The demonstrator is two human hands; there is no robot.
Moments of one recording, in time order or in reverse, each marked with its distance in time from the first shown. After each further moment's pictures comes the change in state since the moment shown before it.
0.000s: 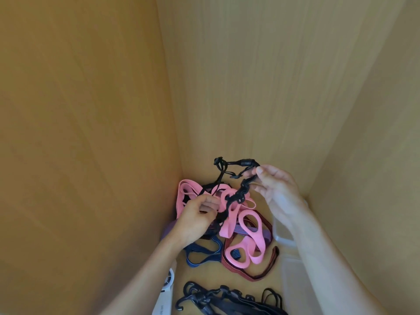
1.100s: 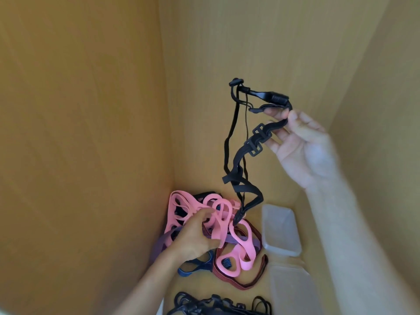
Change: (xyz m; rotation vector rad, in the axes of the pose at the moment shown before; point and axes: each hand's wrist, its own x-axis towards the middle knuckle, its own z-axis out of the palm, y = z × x) left_hand 0.016 -0.035 0.024 0.210 -0.129 -0.009; right_hand 0.007 -0.127 0.015 0.205 -0.198 -0.307
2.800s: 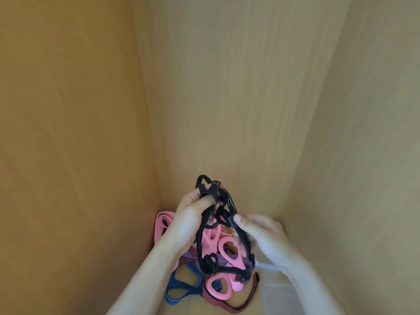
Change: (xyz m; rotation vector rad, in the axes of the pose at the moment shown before) left_hand -0.009 0.137 -0.040 -0.749 -0.014 0.205; right_hand -0.090 0.084 -0.041 -0.559 -0.074 0.438
